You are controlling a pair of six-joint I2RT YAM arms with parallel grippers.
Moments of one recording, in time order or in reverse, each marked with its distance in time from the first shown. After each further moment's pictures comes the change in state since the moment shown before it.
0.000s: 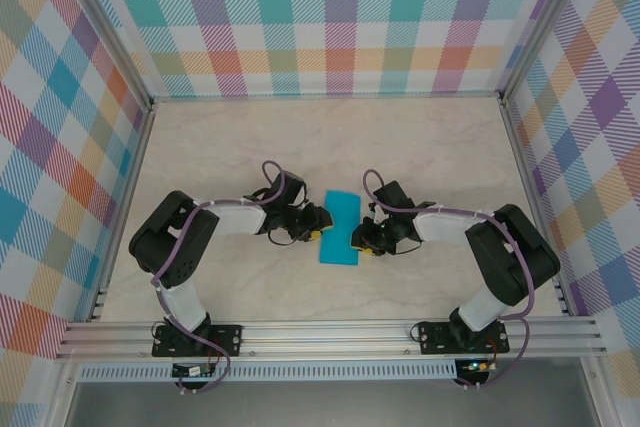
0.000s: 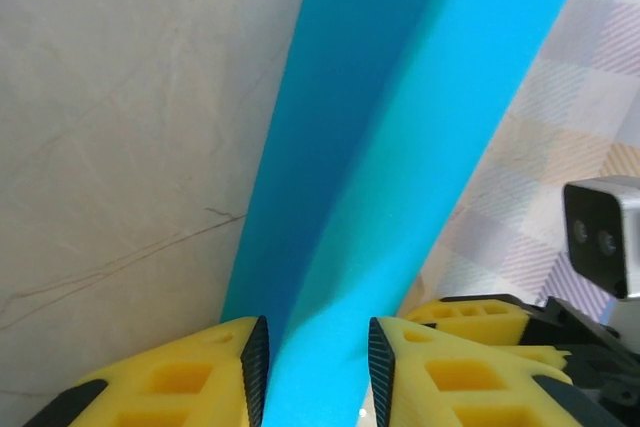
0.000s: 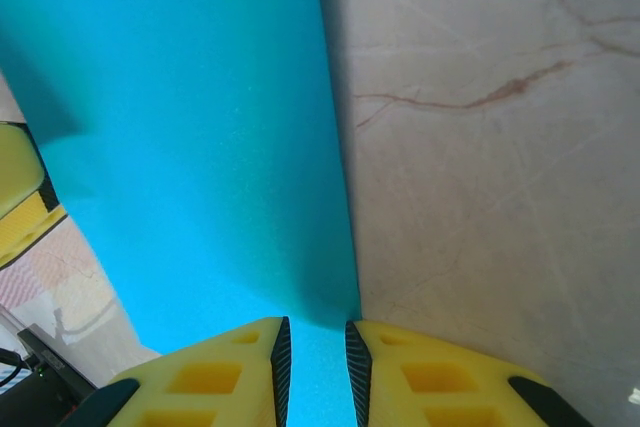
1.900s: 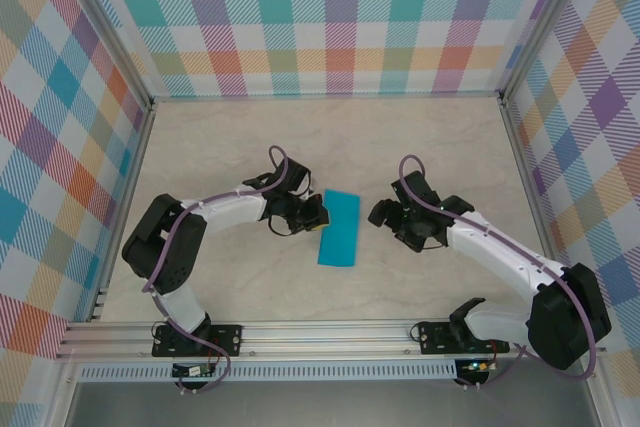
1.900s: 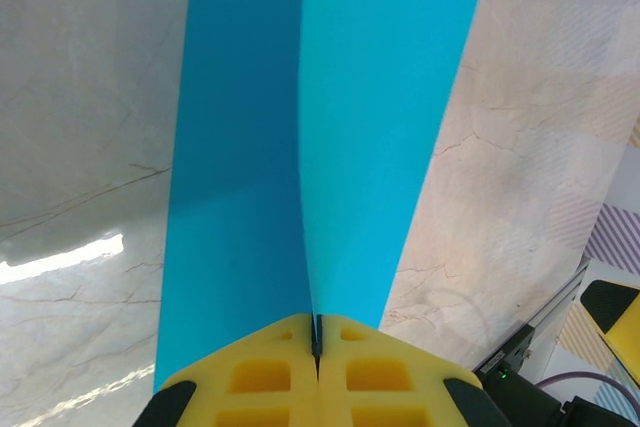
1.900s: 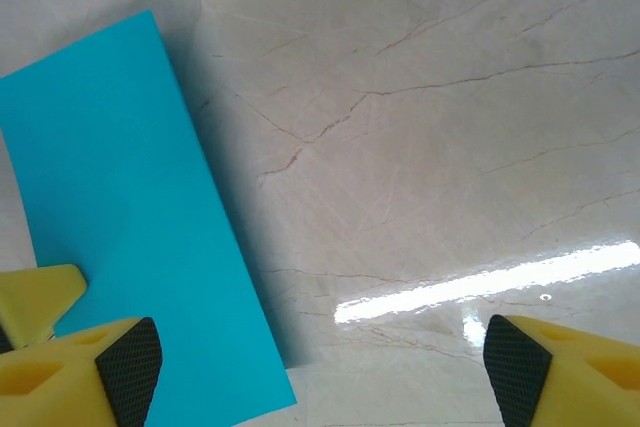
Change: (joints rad) left arm -0.015 -0.048 0.176 -0.335 -0.026 0.199; right arm 0.001 -0.385 0.114 -0.445 0.424 0.227
